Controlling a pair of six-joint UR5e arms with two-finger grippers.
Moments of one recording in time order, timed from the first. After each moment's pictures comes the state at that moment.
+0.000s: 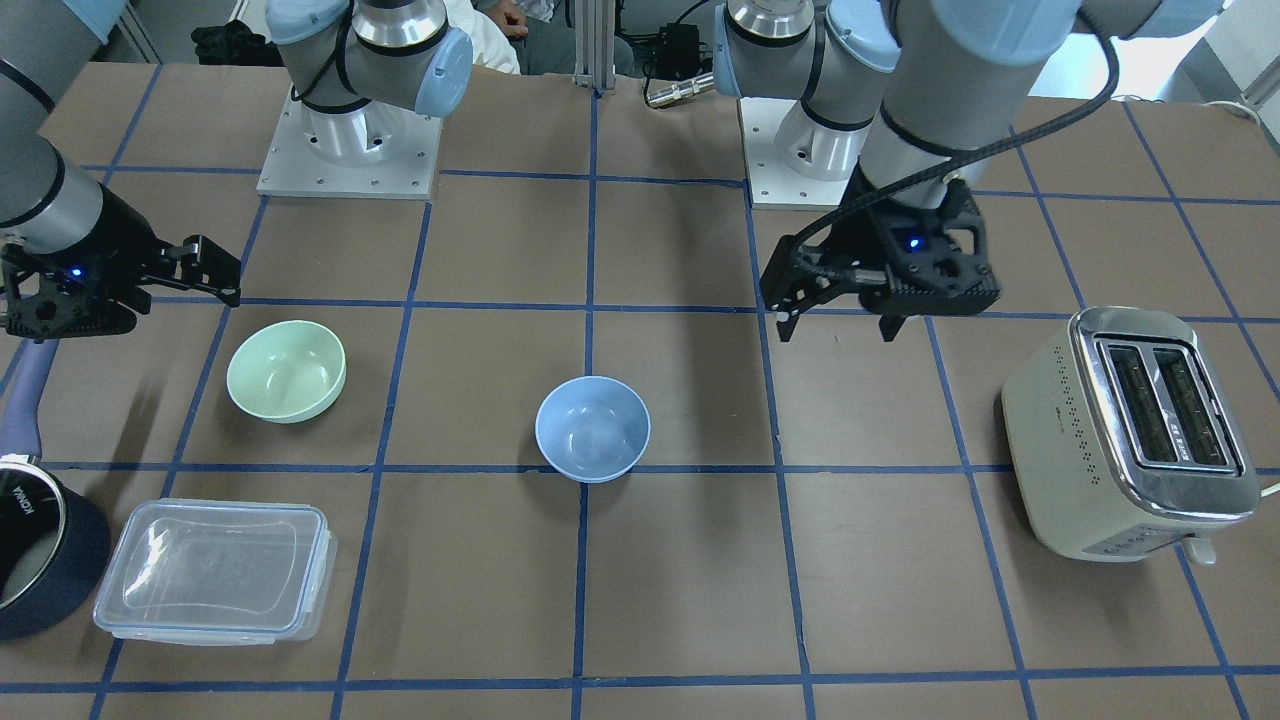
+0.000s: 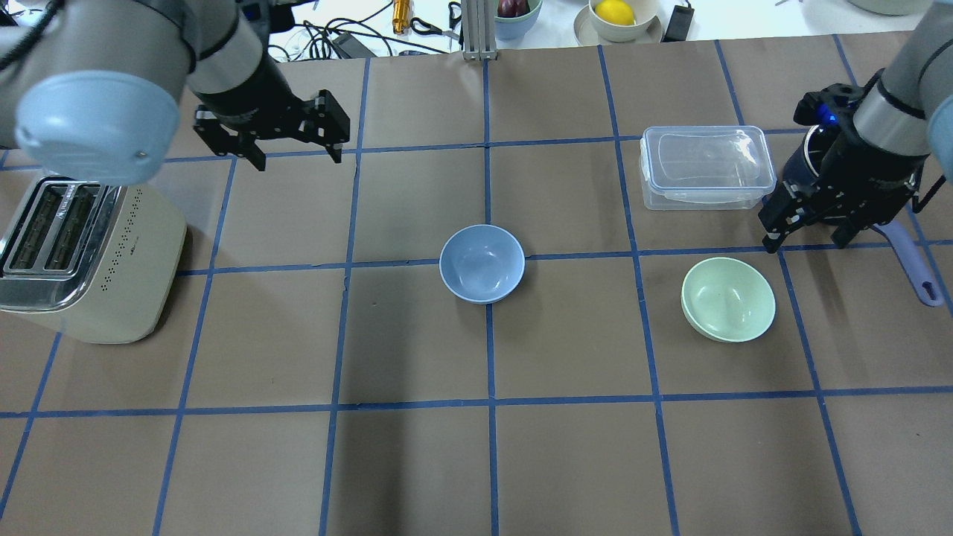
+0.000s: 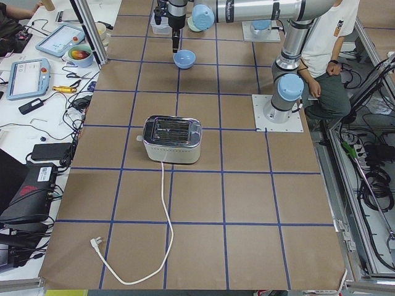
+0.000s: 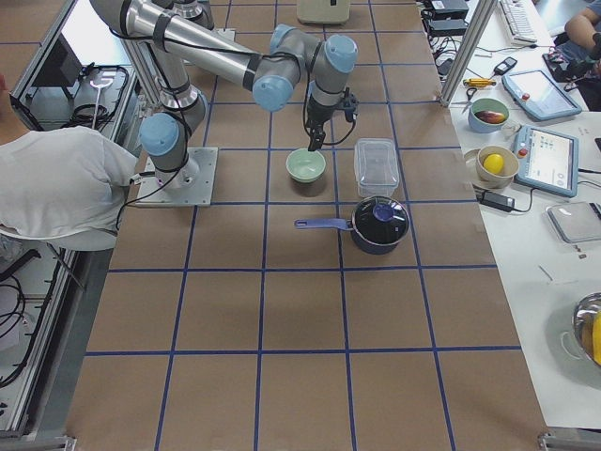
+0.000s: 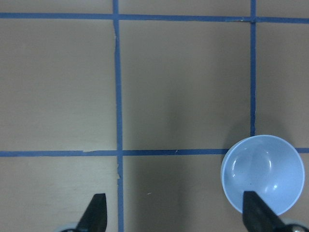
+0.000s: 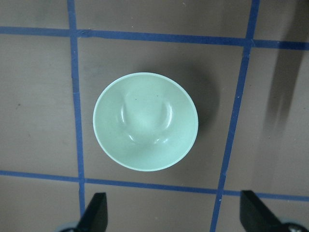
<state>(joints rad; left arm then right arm) -1.59 -1.64 -1.56 -1.41 1.56 -0.07 1.22 -1.53 1.87 -1.73 -1.58 -0.42</state>
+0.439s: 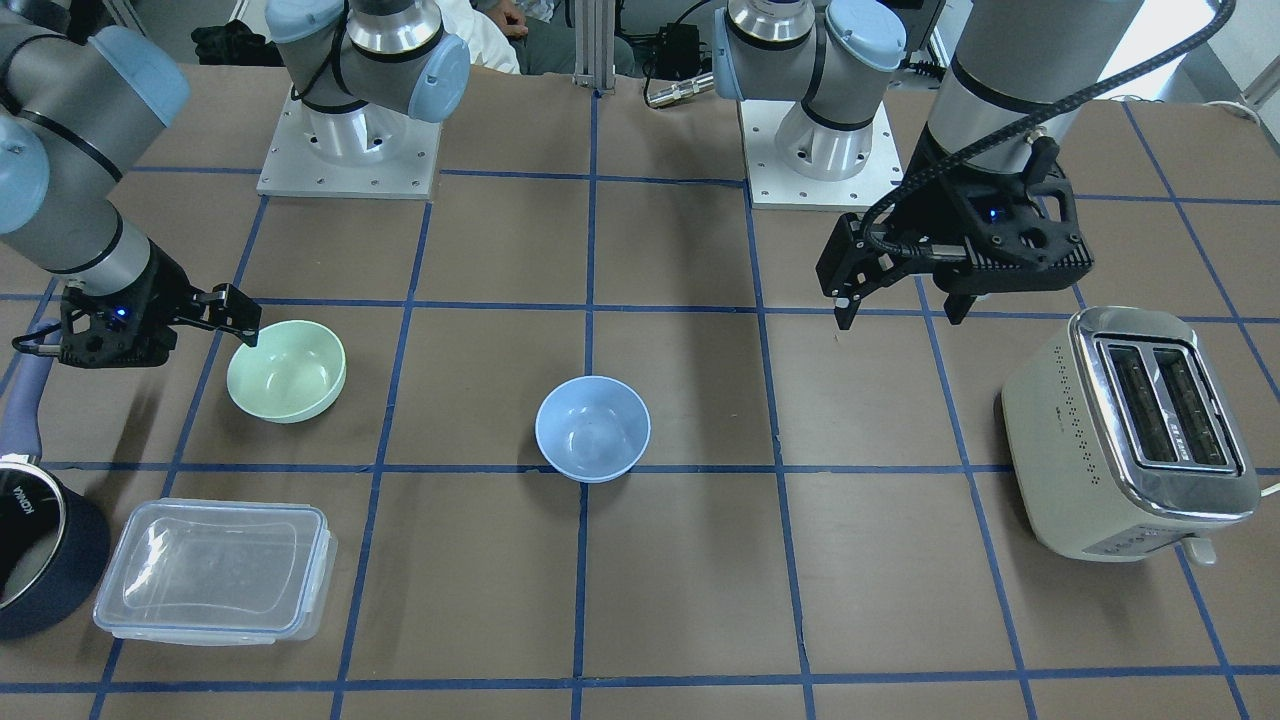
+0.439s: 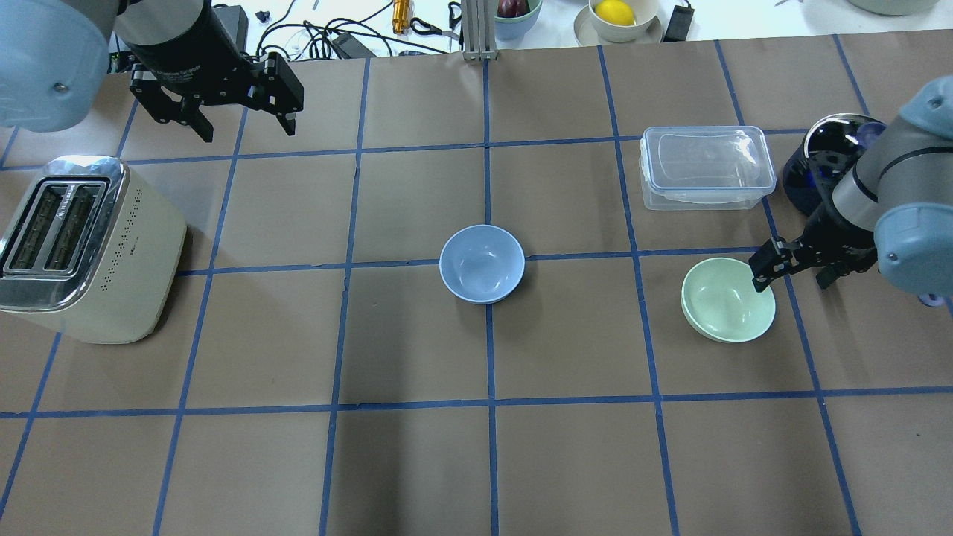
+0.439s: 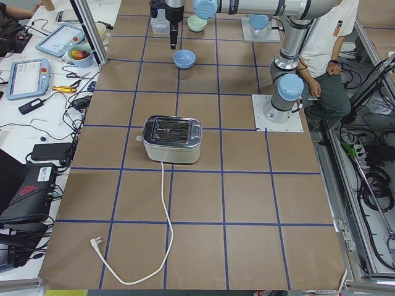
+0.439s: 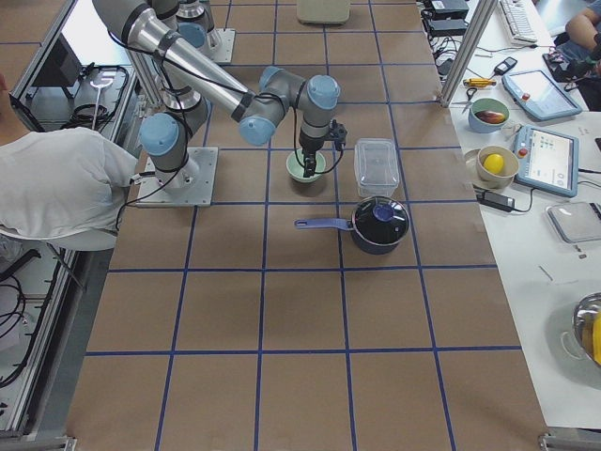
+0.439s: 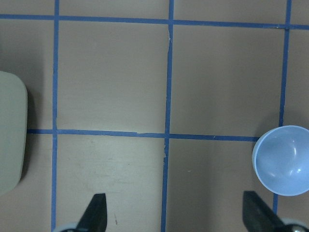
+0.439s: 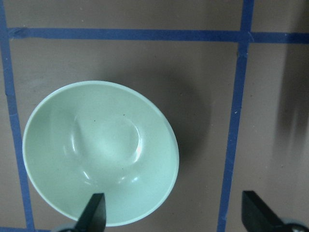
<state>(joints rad) -1.57 -1.66 -1.46 -1.48 1.60 -0.05 1.16 -1.49 2.08 -2.05 -1.57 -0.43</state>
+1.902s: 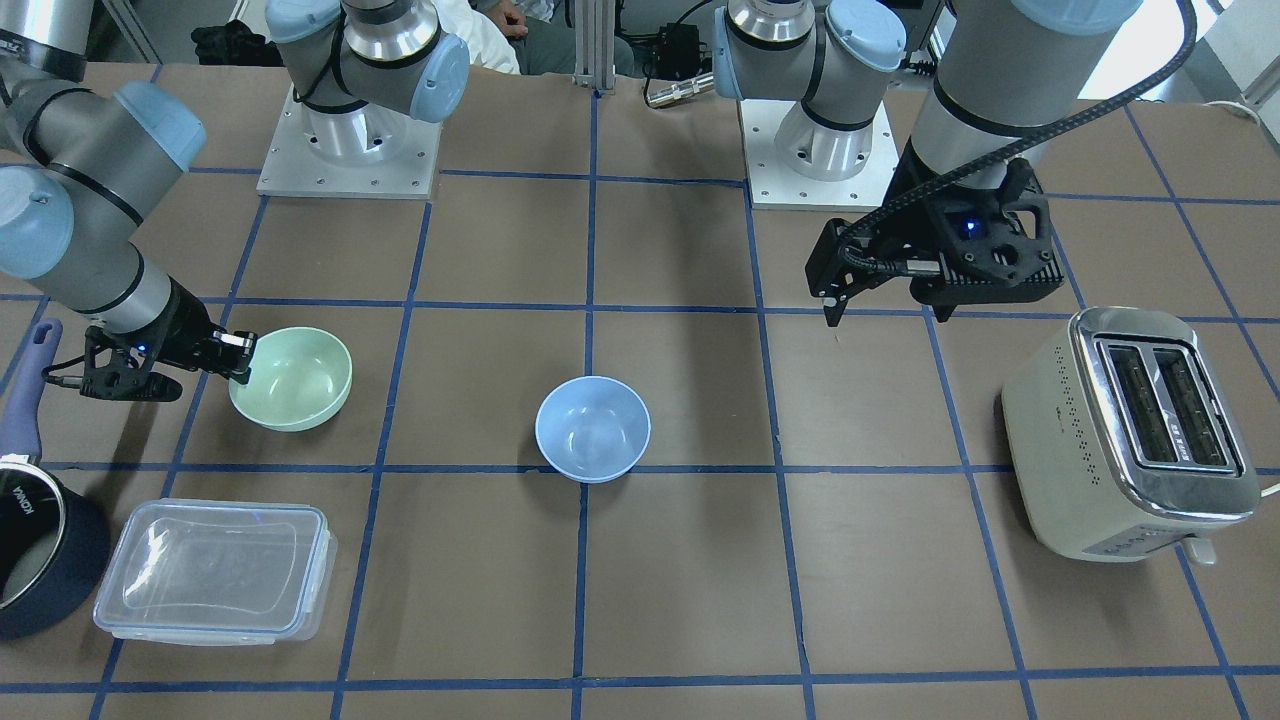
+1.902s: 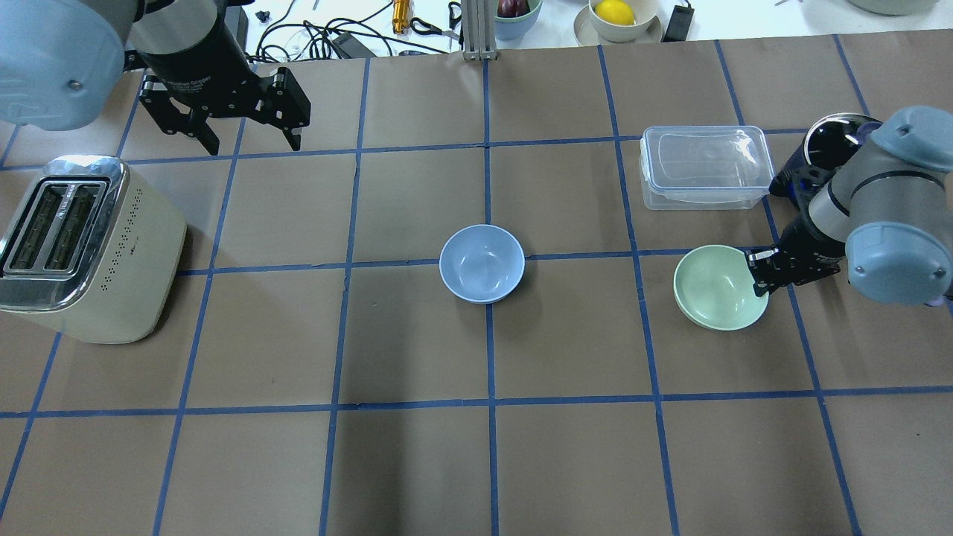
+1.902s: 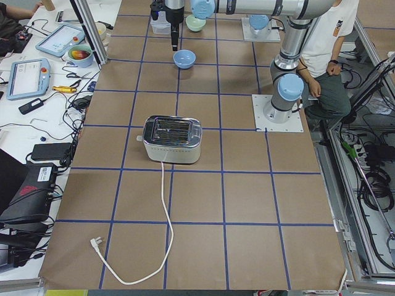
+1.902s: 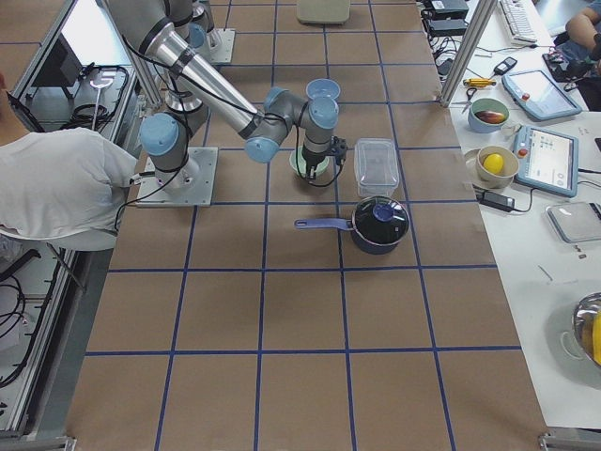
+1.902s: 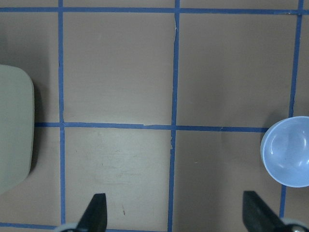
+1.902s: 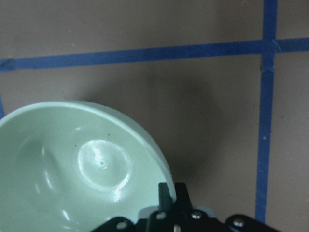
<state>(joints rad) -1.58 -1.67 -1.48 -1.52 1.62 -0.05 1.18 -1.42 2.07 -2.11 -1.49 -0.33</state>
